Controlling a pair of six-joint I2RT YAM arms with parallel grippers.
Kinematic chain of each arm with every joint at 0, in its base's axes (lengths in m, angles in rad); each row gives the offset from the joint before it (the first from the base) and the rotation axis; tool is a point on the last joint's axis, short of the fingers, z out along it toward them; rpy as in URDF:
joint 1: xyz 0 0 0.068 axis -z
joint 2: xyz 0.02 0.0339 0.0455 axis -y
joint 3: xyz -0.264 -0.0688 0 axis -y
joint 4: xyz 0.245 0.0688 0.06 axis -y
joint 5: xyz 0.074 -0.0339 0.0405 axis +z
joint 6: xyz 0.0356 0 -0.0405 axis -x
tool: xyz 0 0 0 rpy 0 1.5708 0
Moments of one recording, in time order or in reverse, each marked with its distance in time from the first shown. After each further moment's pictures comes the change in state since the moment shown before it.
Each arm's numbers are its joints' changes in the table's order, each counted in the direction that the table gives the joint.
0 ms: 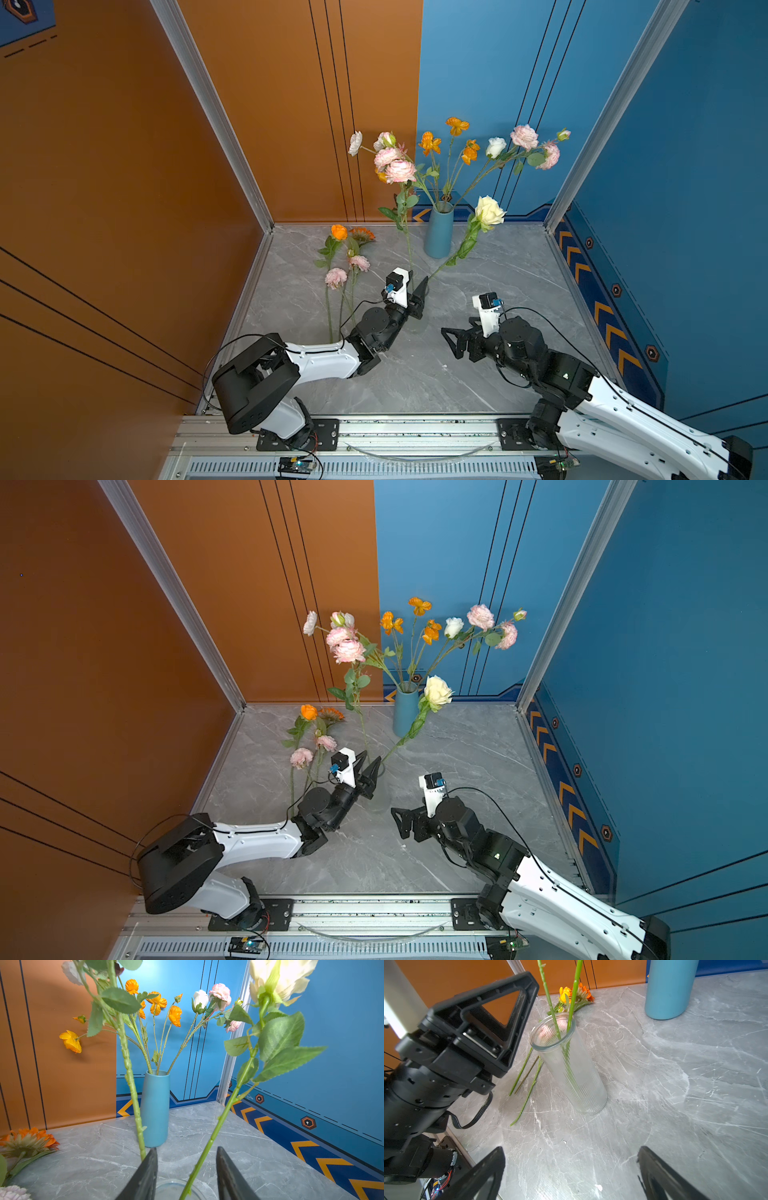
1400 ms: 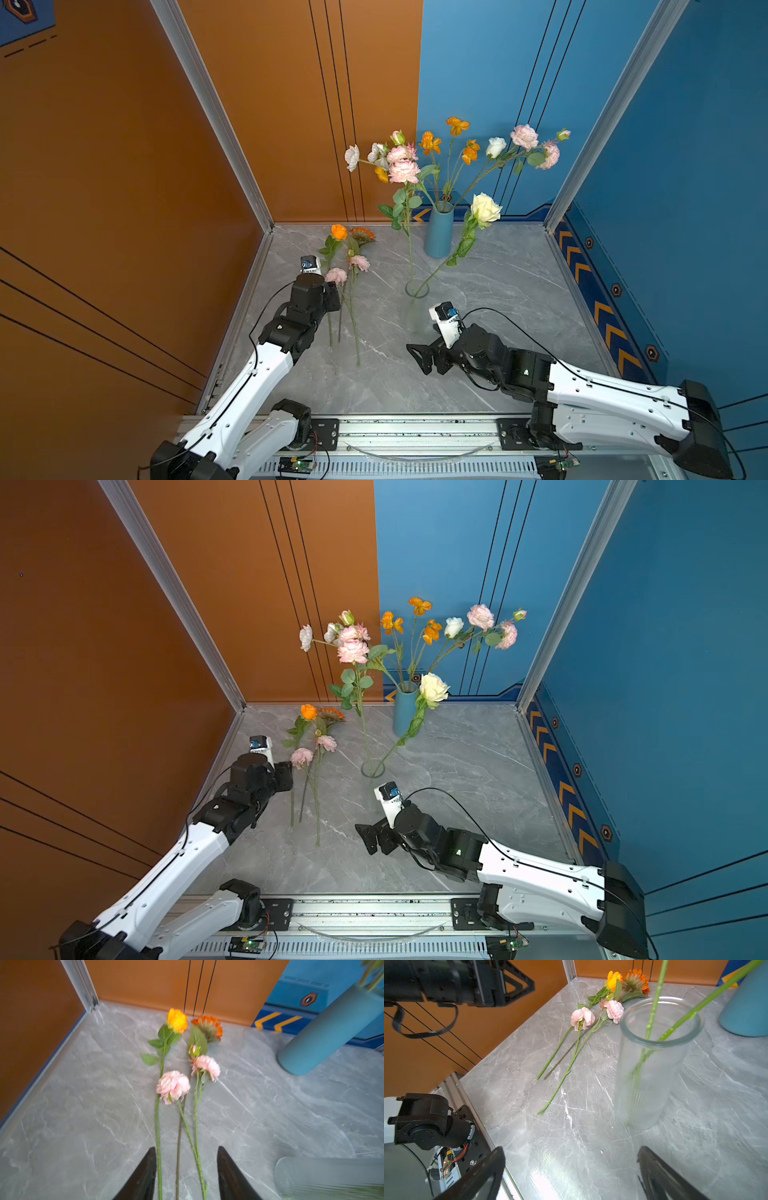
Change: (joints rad) left arm -0.651 0.474 0.148 -1.468 -0.182 0.249; right arm -0.275 -0.312 0.088 0.198 -0.088 0.058
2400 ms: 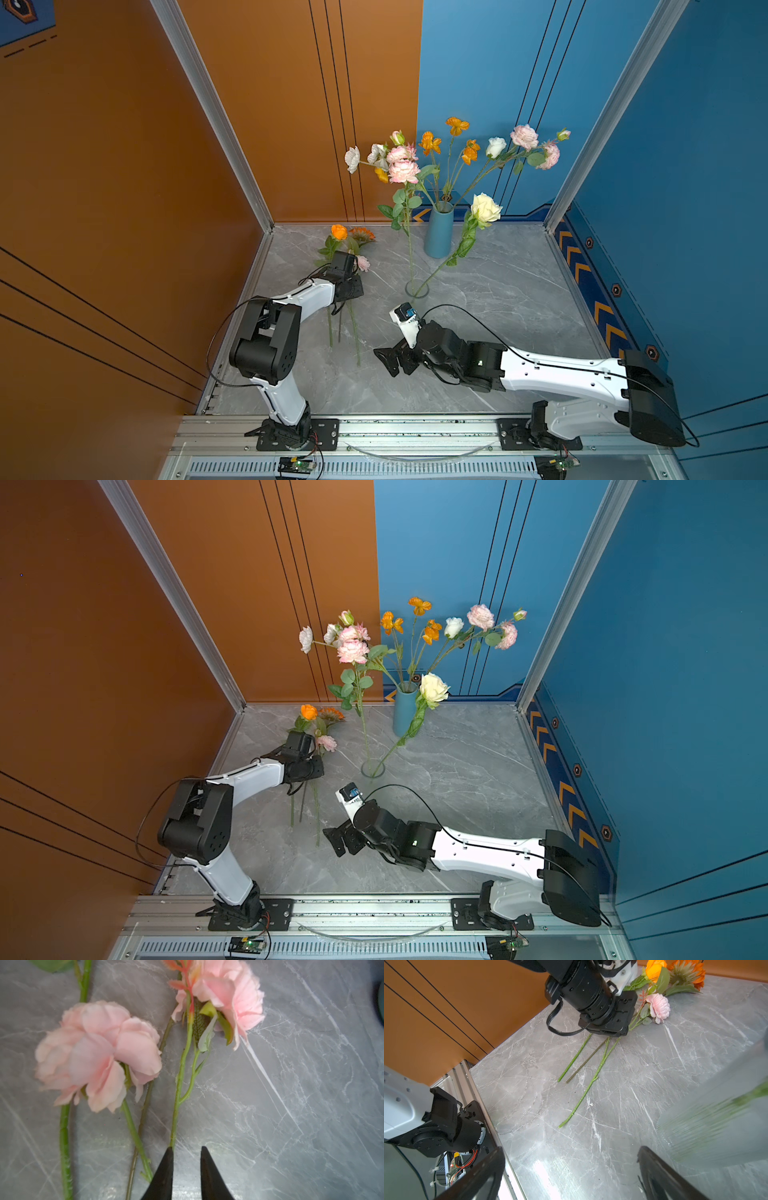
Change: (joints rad) left arm -0.005 -0.712 0.259 0.093 -0.143 0.116; right arm -0.046 -0.304 0.171 0.099 0.043 0.026
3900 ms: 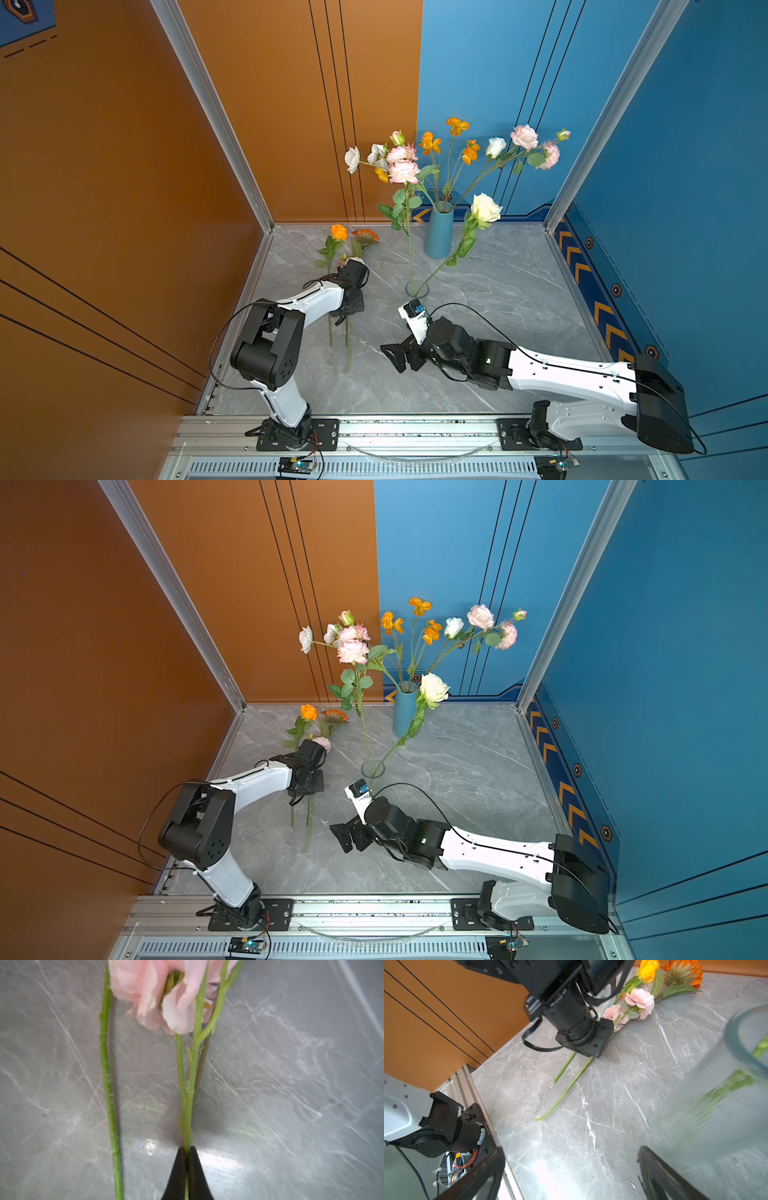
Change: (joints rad) left arm 0.086 0.061 0.030 -0.294 0.182 0.040; right arm 0.043 0.056 -0.057 0.025 0.047 -0.008
